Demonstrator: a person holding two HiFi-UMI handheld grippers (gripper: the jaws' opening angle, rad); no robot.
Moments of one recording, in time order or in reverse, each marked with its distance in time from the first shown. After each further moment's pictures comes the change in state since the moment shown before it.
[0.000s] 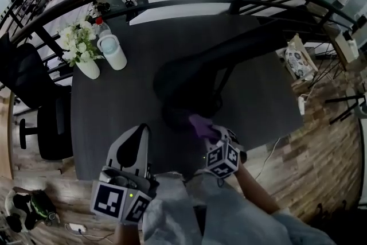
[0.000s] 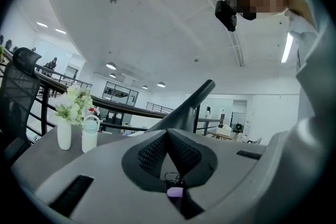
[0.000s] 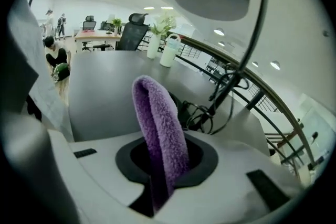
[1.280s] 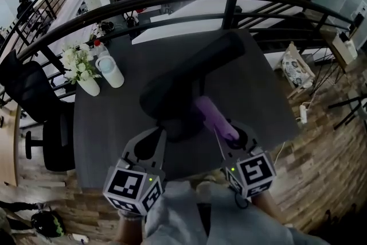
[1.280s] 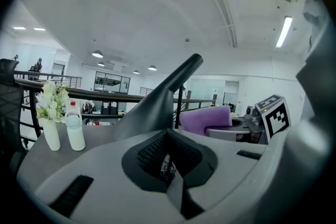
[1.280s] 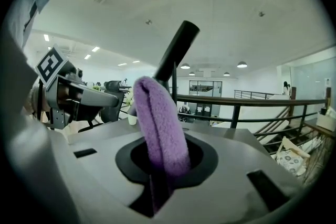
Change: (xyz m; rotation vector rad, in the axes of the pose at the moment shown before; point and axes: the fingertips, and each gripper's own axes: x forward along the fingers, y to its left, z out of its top) left arm 0.051 -0.062 -0.025 0.113 0.202 -0.055; right arm -0.168 -0.109 0.101 0.406 -0.510 -0.069
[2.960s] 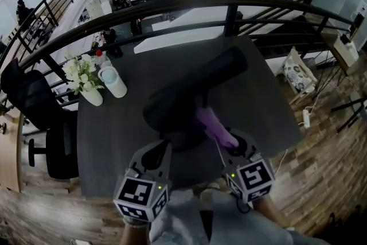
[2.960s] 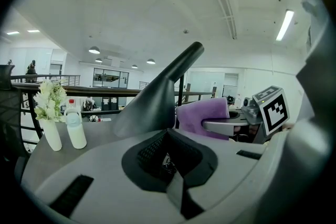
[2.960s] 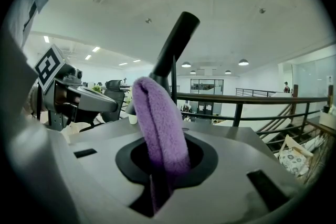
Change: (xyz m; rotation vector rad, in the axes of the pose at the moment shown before) left arm 0.009 0.004 -0.018 0.038 0.077 -0.005; right arm 0.014 0.001 -0.003 0.004 0.015 0.019
